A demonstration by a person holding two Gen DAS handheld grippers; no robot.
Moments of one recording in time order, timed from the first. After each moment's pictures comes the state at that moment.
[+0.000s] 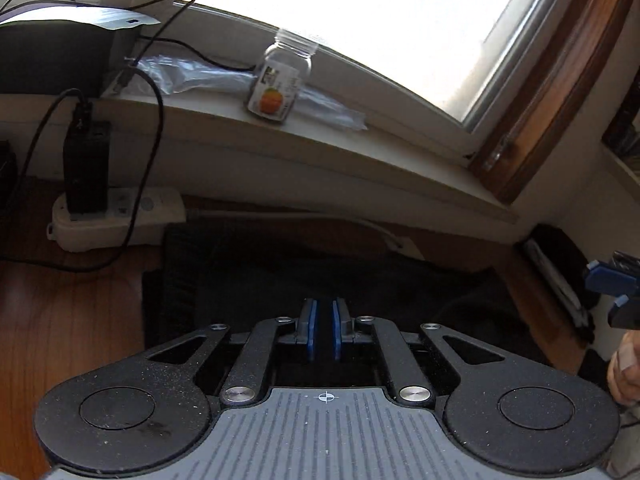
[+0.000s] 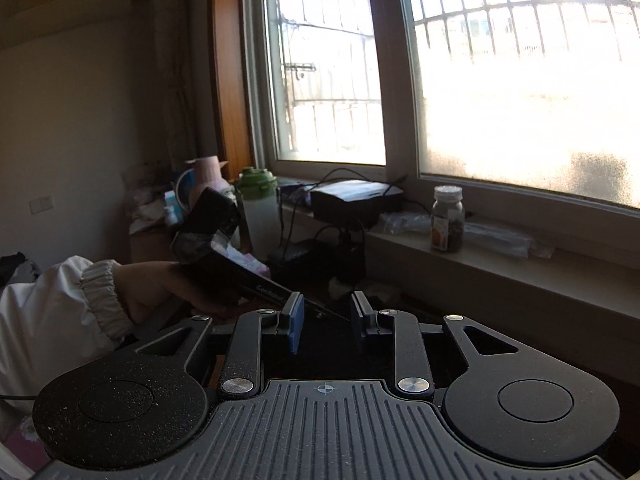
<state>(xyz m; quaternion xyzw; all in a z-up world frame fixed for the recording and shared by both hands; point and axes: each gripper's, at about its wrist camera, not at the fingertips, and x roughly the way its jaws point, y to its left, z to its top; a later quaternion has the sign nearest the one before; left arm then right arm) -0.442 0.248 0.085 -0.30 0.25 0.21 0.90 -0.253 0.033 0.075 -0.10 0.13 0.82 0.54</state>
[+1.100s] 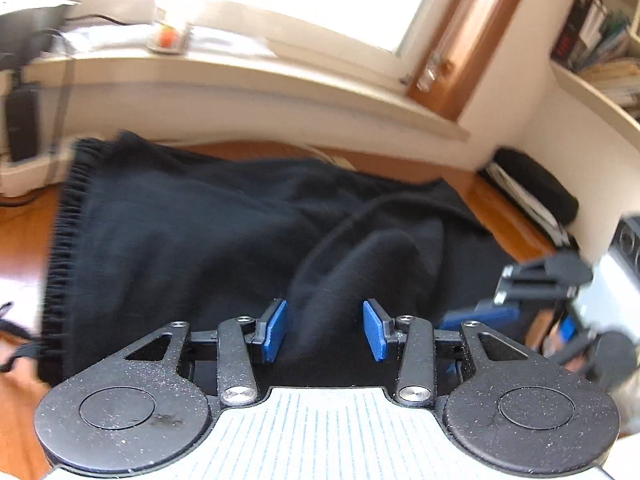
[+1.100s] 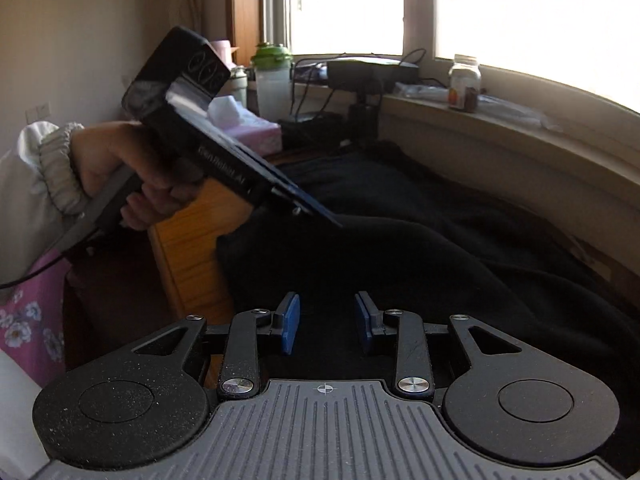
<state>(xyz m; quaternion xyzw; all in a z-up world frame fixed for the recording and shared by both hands) -0.446 0.151 0.066 -0.25 0.29 0.17 0.91 -0.294 -0.017 -0.041 -0.22 0.16 0.81 0.52</state>
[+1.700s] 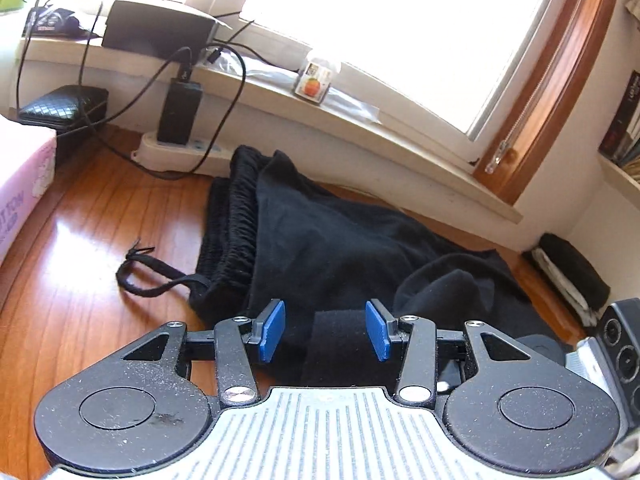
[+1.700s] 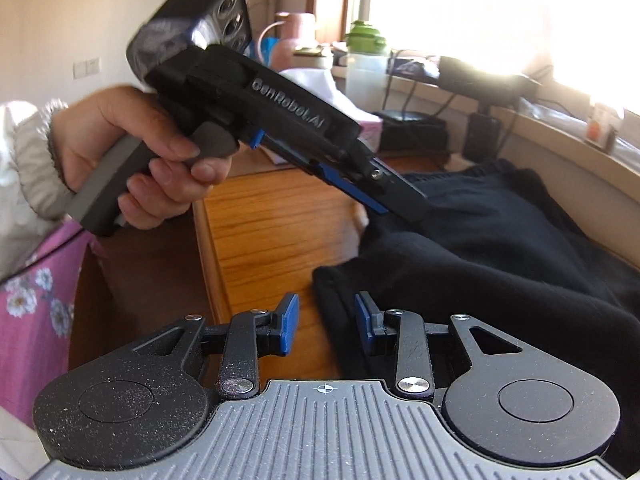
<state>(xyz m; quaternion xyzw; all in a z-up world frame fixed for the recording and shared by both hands) -0.549 0.161 0.066 -0.30 0.19 0.27 0.89 -0.409 0.037 -0.066 -0.27 0.10 0.84 0.46</state>
